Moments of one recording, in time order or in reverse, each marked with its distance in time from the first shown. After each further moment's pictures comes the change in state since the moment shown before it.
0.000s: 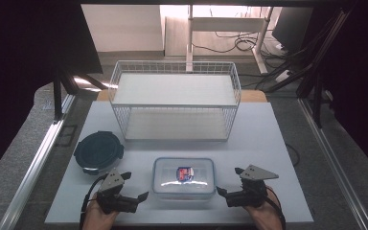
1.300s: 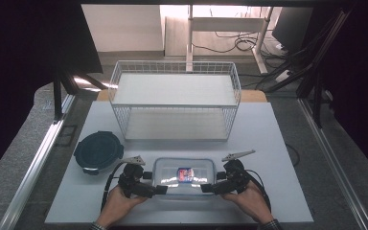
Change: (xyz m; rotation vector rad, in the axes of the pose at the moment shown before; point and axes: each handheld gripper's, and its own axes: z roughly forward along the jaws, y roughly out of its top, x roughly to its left) left arm 0.008 0.039 0.049 0.185 -0.342 -0.227; right arm -0.004 0.031 0.047 0.278 0.333 0.279
